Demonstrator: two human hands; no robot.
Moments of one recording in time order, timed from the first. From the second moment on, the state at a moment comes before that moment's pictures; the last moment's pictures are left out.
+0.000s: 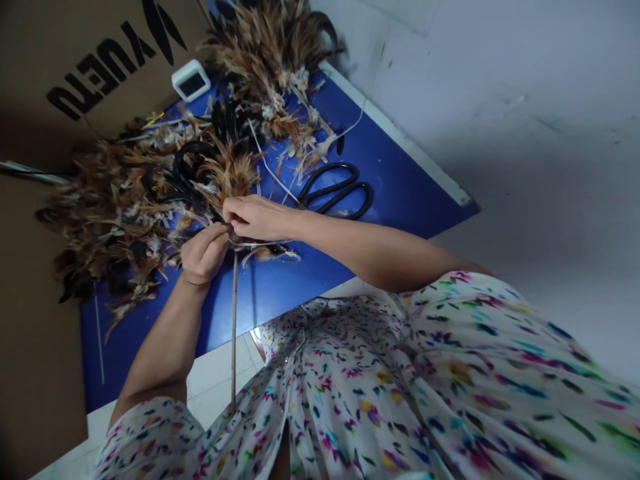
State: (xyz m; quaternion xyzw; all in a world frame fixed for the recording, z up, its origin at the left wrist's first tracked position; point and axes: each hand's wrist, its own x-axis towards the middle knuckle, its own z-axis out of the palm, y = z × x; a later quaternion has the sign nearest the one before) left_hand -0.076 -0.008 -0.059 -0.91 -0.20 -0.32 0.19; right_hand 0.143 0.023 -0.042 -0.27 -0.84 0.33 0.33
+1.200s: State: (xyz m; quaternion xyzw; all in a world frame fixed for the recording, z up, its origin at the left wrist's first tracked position) left_hand -0.070 -0.011 -0.045 -0.91 -0.18 -0.31 0.20; right_hand 0.146 0.033 -0.033 -0.29 -0.74 0.55 0.27
